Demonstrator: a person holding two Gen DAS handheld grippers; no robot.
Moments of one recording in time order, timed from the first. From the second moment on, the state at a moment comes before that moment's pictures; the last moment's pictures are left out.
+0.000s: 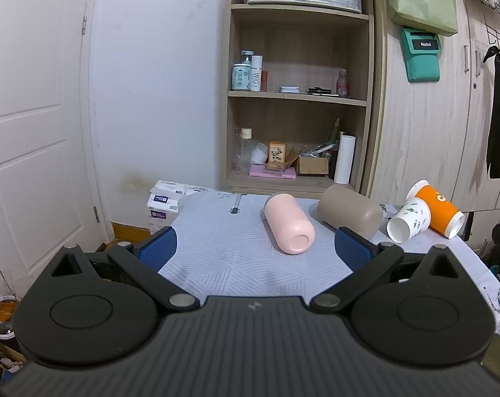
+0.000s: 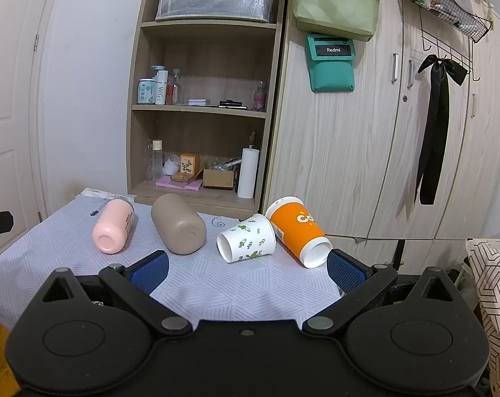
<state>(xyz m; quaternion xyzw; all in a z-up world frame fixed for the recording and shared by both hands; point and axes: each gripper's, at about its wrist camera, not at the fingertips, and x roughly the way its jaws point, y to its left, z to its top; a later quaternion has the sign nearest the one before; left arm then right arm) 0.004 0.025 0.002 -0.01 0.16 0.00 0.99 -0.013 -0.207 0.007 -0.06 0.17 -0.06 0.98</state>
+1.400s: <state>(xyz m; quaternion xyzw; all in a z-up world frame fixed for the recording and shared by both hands) 0.009 0.023 -0.006 -0.01 0.20 0.00 0.98 -0.011 -0.208 0.004 -0.06 0.18 -0.06 0.98</state>
